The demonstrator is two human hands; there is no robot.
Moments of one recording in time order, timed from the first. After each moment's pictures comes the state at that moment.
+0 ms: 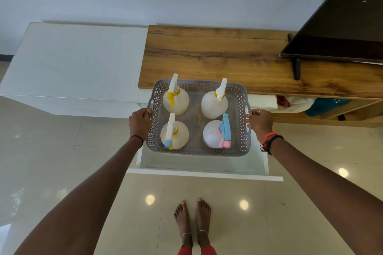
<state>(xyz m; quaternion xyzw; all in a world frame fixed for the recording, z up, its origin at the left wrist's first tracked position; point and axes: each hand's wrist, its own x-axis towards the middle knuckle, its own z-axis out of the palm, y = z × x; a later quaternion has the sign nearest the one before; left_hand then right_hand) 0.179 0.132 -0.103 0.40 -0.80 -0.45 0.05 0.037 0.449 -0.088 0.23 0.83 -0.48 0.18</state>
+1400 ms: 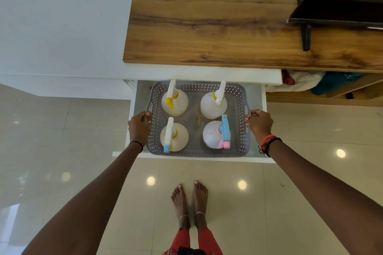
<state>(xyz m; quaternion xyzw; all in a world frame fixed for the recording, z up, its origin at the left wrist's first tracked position) 0.225 0.176 -0.191 0.41 -0.79 -0.46 0.03 0.077 0.489 -0.173 0.24 0.84 -0.46 0.19</state>
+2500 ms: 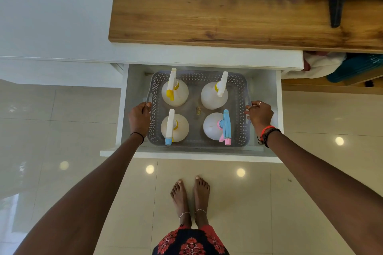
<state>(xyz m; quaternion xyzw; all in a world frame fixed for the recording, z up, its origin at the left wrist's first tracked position) 0.208 0.162 -0.283 0.41 -0.75 -0.52 0.00 0.063 0.475 -0.264 0.23 0.86 -0.42 0.18</state>
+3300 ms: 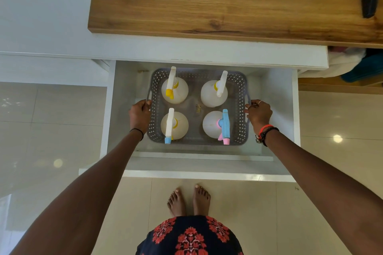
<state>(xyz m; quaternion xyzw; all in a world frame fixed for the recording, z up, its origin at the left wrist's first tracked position) 0.171 0.146 -0.375 0.45 -0.73 -0.52 0.00 0.030 0.461 -0.348 0.25 0.86 -0.41 0.18</state>
